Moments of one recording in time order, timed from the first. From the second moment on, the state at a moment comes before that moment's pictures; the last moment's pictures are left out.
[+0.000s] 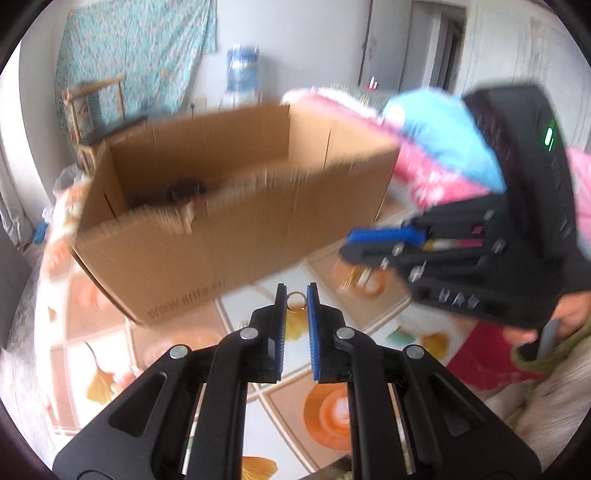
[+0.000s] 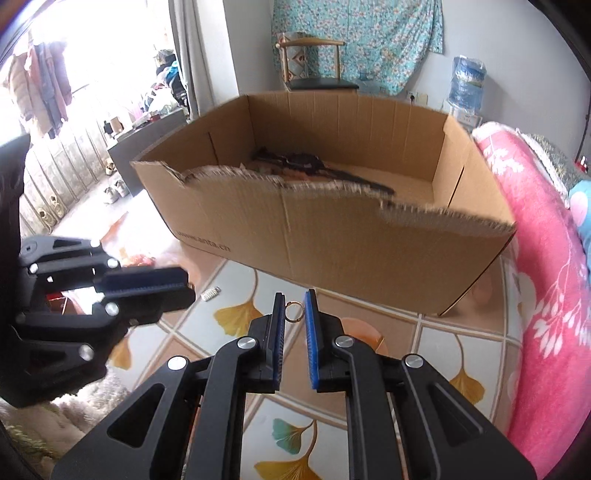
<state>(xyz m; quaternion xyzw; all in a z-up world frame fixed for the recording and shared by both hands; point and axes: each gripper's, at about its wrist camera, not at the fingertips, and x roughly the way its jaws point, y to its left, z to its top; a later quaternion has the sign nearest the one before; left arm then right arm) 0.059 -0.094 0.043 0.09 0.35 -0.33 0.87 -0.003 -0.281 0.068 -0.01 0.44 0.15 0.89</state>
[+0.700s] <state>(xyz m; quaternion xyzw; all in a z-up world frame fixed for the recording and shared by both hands) 0.255 -0.128 0.073 0.04 0.49 -0.37 0.79 0.114 -0.322 0.131 0.00 0.45 0.21 0.87</state>
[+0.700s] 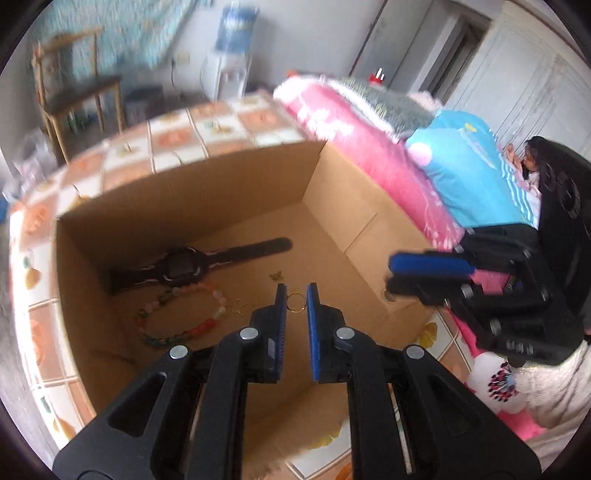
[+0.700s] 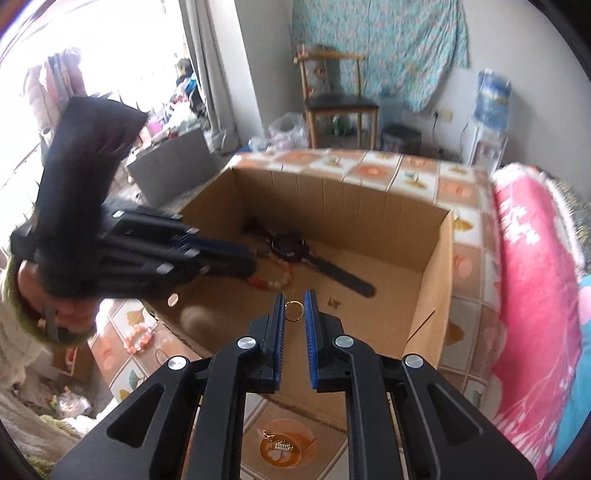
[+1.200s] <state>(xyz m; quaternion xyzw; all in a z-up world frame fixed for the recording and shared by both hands) 0.340 -0.172 -0.017 0.02 0.66 -0.33 0.67 0.172 -0.306 0.063 -0.02 0.59 0.27 0.76</state>
